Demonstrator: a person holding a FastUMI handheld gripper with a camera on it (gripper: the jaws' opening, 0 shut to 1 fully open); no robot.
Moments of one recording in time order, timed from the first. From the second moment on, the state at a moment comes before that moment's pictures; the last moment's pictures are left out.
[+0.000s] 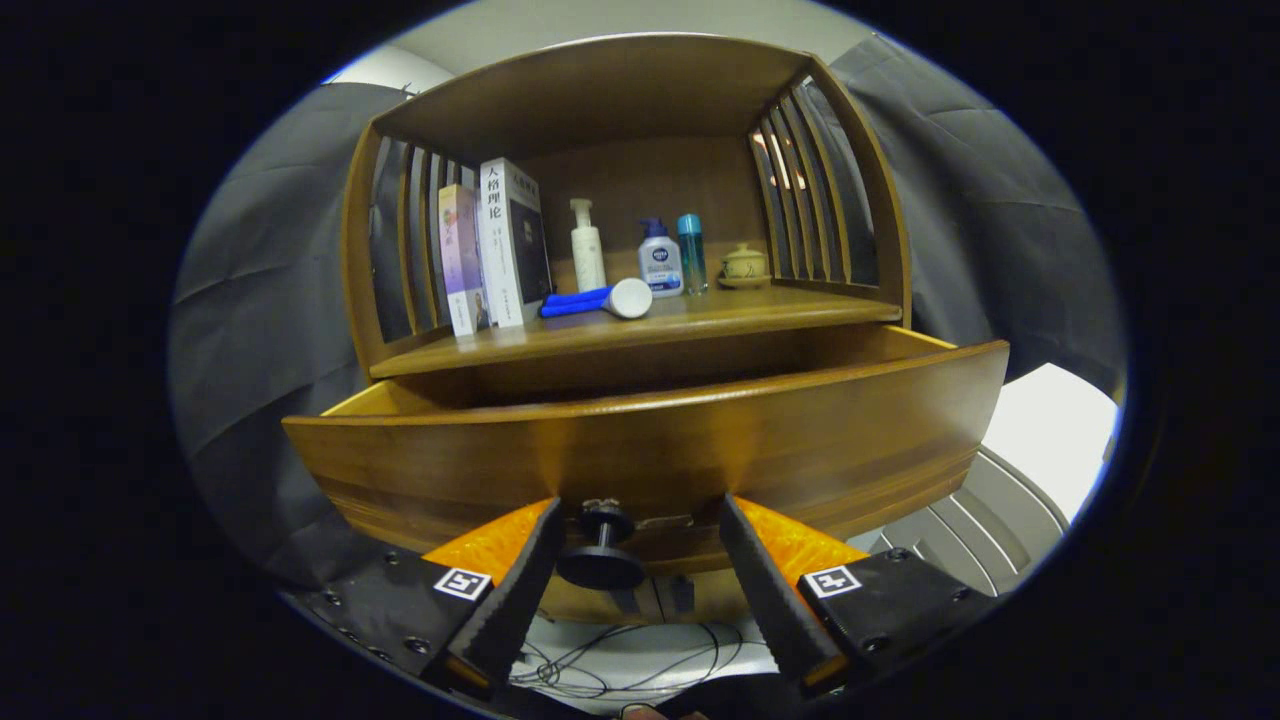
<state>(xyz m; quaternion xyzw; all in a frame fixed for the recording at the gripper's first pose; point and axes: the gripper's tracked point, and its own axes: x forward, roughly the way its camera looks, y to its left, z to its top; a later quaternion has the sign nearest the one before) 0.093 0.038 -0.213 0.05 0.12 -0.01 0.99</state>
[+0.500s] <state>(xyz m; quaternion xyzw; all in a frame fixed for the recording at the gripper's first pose) 0.175 0.034 -0.204 0.05 0.13 -0.02 0.99</state>
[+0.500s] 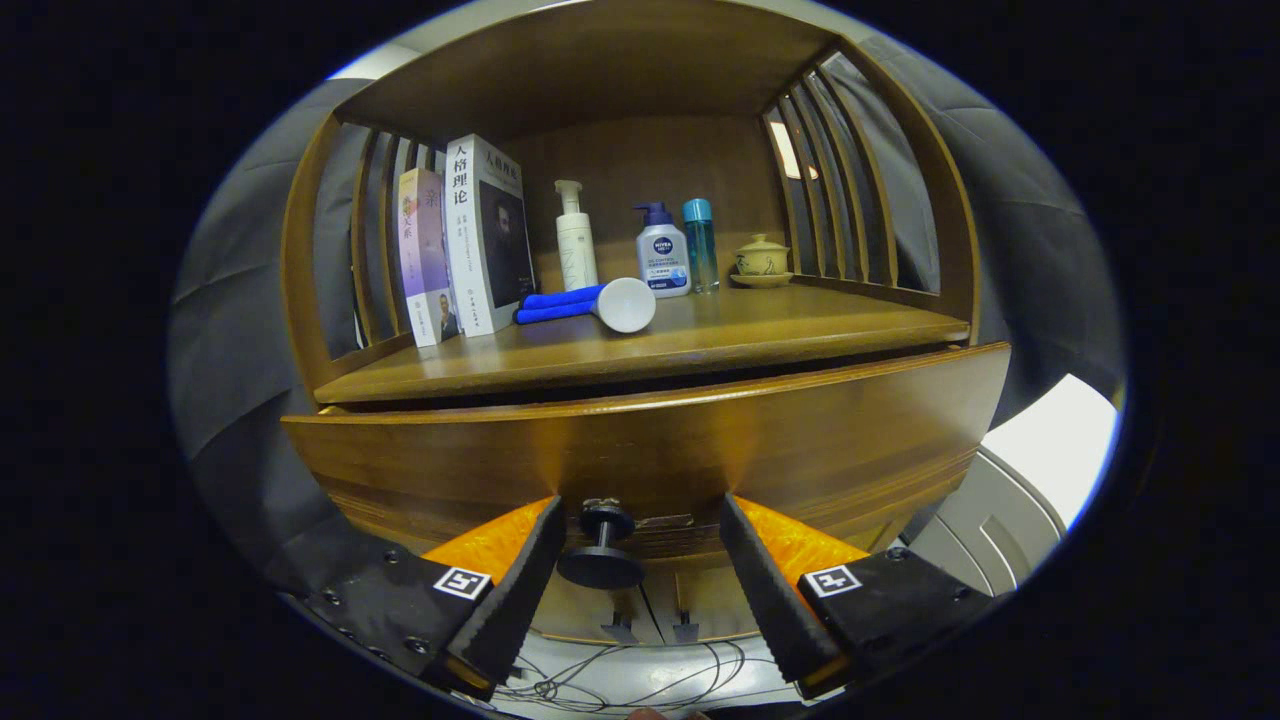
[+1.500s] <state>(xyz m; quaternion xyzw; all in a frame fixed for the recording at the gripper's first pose) 0.134 0.025 -0.156 -0.01 0.10 -0.02 0.99</state>
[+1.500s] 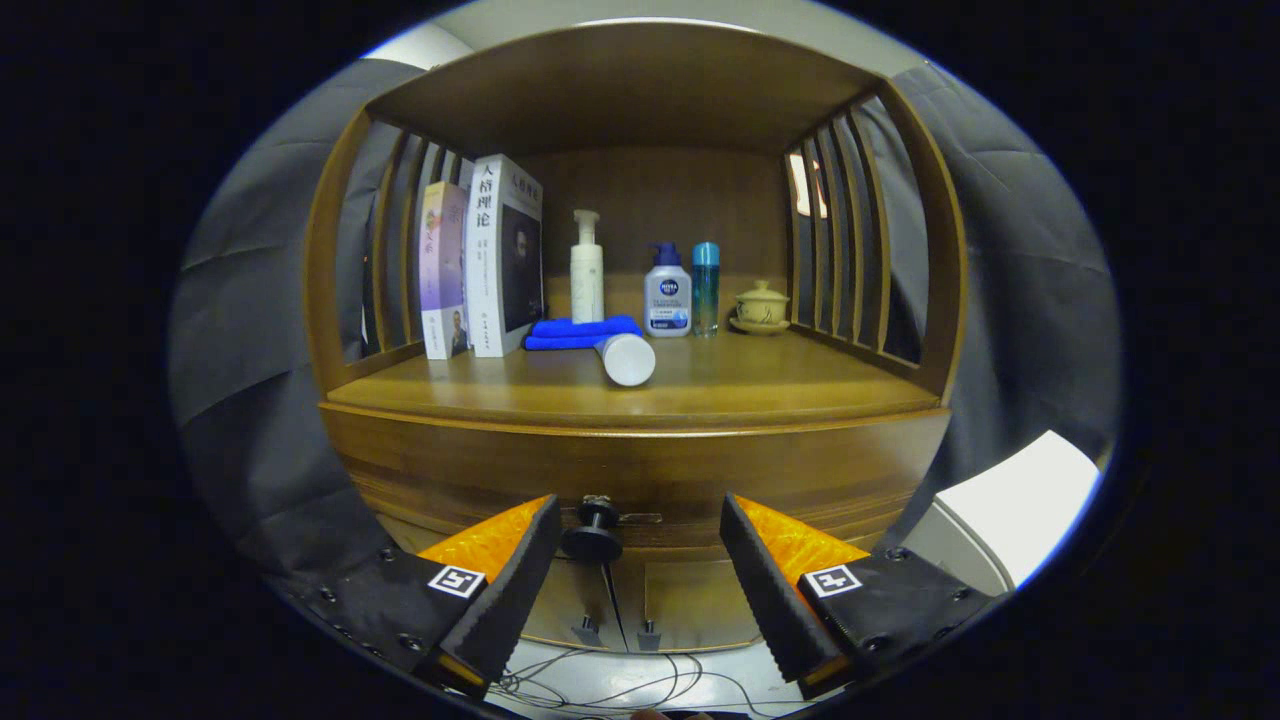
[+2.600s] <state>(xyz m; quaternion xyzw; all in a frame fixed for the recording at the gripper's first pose) -0.043 0.004 -0.039 0.01 -0.05 -0.04 1.00</state>
